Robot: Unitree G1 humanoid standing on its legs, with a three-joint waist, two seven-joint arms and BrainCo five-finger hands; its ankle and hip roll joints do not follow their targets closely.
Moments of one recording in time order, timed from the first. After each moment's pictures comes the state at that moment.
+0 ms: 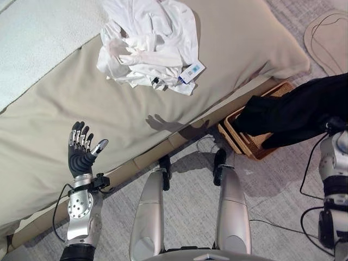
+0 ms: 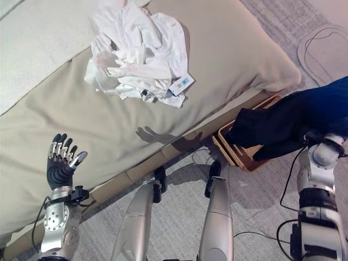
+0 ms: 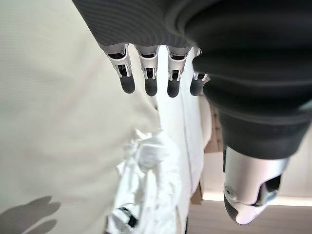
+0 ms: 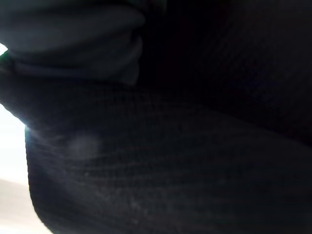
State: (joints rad) left arm 0.11 0.32 0.08 0.09 -0.49 -0.48 0.18; right arm -0.53 -0.70 -0.26 0.68 0.44 -0.37 -0.46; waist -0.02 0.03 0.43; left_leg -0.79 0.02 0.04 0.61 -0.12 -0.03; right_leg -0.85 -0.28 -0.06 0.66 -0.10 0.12
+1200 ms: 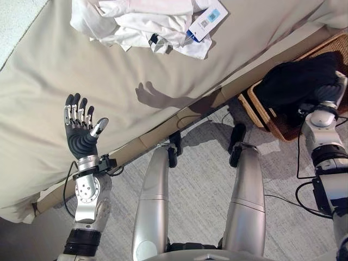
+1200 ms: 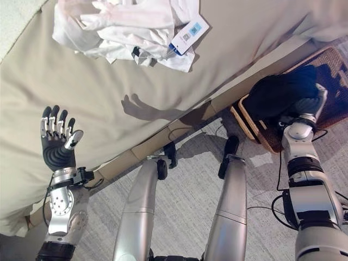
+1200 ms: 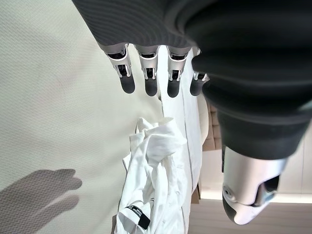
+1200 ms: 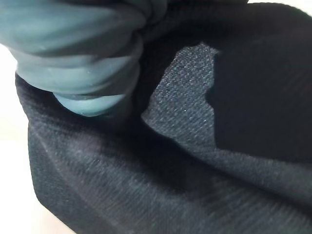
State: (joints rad) left arm 0.00 0.36 -0.02 -0.06 -0.51 -0.57 0.30; right arm -0.87 -0.71 0.13 1.10 0.29 -0.28 -0.46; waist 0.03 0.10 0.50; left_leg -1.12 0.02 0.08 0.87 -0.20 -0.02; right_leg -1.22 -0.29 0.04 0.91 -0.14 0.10
